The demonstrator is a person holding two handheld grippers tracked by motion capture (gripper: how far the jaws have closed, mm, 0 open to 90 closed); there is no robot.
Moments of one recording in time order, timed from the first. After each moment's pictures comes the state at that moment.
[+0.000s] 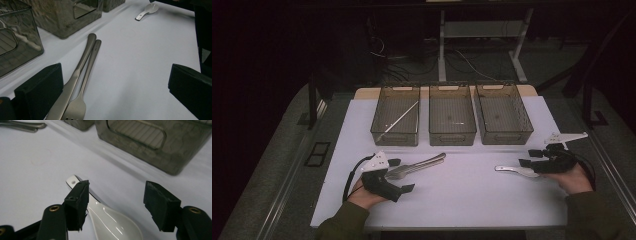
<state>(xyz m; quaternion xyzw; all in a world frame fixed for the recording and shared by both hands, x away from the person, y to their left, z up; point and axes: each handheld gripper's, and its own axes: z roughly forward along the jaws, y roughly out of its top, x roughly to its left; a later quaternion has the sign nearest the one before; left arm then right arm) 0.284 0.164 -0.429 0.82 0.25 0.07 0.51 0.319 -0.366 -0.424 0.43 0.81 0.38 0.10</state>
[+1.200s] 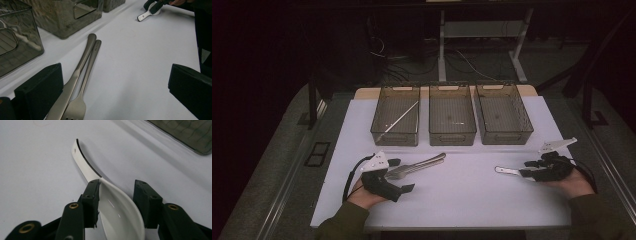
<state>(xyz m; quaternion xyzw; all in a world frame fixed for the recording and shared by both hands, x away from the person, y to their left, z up) 0.283 0.164 -0.428 0.82 0.25 0.07 0.51 0.313 -0.361 -0.439 0.38 0.86 0.32 0.07</state>
